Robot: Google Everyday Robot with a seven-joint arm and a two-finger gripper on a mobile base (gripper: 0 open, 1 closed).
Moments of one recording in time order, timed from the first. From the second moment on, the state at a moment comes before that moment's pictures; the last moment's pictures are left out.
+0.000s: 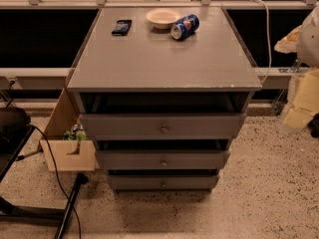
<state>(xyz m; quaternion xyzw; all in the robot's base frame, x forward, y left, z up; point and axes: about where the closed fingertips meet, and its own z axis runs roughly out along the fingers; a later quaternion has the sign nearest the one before) 0.438 -0.217 0.976 -0.60 0.78 -0.03 0.16</state>
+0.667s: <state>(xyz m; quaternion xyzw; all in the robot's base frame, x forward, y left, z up) 0.437 -0.212 0.957 -0.60 0.79 -0.02 0.16</state>
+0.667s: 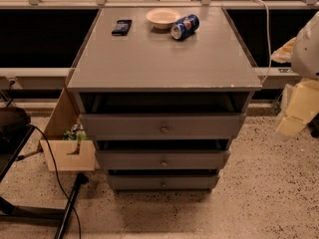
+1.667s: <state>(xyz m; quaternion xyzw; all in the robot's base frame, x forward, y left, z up) 0.438 -0.208 0.846 -0.55 0.81 0.04 0.18</state>
